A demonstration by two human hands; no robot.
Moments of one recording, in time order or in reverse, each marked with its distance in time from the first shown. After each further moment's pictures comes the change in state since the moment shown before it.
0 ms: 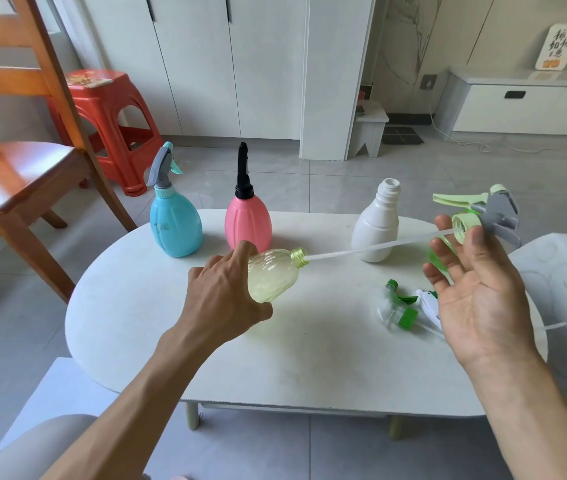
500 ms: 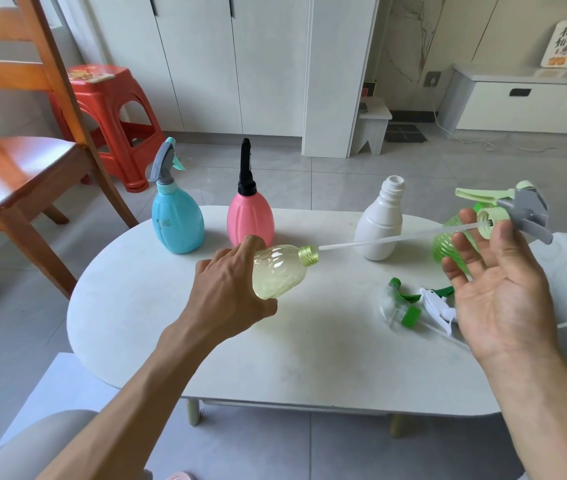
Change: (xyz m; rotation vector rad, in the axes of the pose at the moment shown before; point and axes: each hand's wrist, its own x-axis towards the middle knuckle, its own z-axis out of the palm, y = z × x) left_hand 0.001 -0.003 0.002 -0.062 -0.006 0.057; right_hand 0.007 -0.005 -0.010 0.023 0.044 -0.011
